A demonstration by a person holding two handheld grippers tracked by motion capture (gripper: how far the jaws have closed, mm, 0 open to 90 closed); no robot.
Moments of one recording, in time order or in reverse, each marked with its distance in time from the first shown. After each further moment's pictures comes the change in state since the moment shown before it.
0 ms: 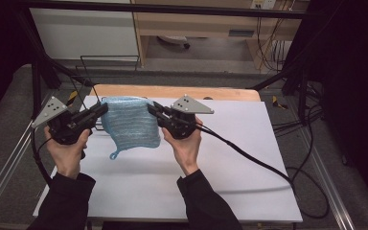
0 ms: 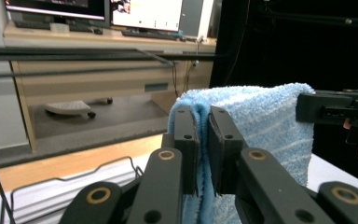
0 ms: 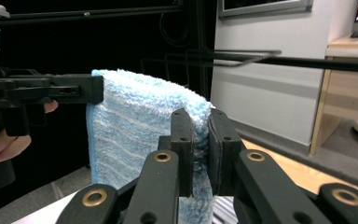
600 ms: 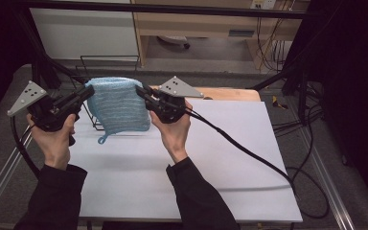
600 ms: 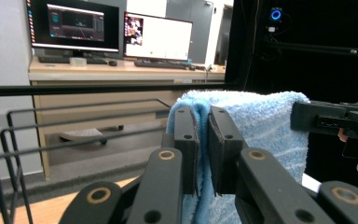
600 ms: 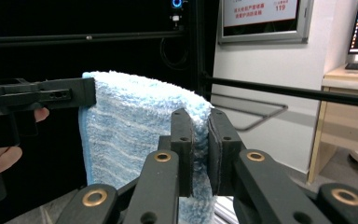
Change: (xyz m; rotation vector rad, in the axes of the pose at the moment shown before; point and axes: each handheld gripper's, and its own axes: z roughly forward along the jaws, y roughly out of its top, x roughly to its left) left arm 0.016 0.038 -0.010 -0.104 0.039 0.021; right arm 0.008 0.039 0.028 -0.083 -0.006 -0.034
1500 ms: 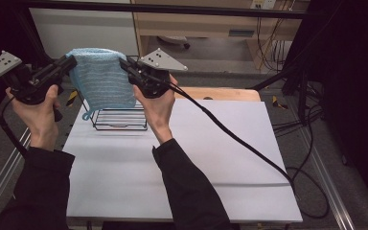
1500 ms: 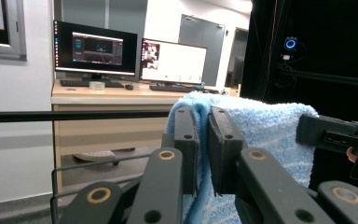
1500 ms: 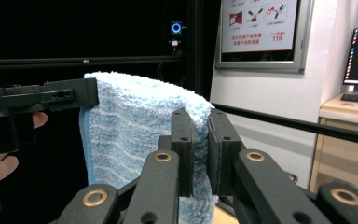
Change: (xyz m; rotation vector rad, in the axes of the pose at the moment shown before) left arm 0.031 0.052 0.010 -0.082 0.050 -0.011; right arm 0.003 0.047 0.045 -0.074 -0.010 -0.040
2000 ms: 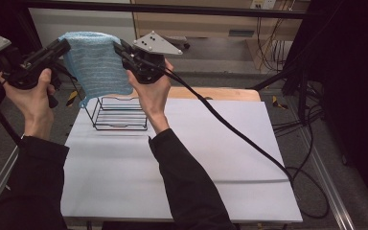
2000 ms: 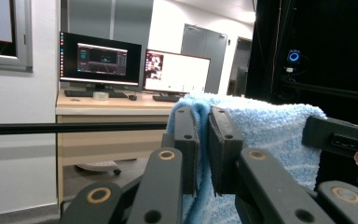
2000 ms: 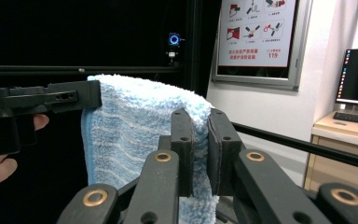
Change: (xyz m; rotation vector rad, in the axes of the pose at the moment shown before) left arm 0.013 0.027 0.012 -0.030 0.014 -0.008; right arm -0.001 0.028 0.018 -0.032 -0.012 -0.045
